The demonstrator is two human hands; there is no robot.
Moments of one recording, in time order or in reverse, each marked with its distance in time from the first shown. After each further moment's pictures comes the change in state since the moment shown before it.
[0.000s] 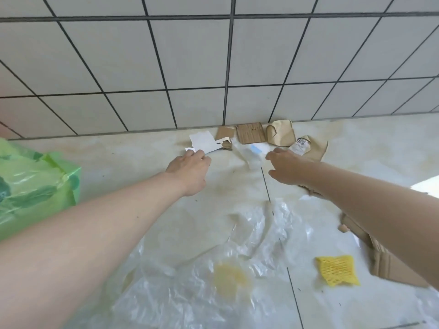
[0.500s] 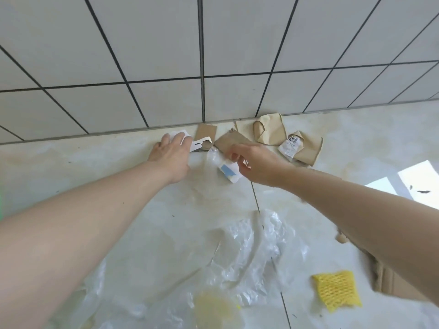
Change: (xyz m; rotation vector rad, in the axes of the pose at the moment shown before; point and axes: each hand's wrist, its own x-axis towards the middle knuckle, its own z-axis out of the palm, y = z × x) left_hand 0.082 -0.008 0.015 -0.057 0.015 -0.128; right_hand 0.046 -0.004 0.019 0.464 0.296 -0.299
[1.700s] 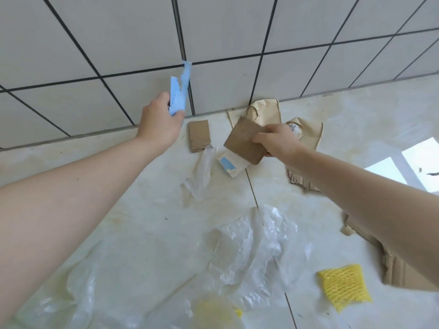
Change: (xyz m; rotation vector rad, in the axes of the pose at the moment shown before) left_hand 0.038 0.010 -0.036 -0.723 0.422 -0.107; right_hand 0.004 0.031 -0.016 0.675 0.240 0.717
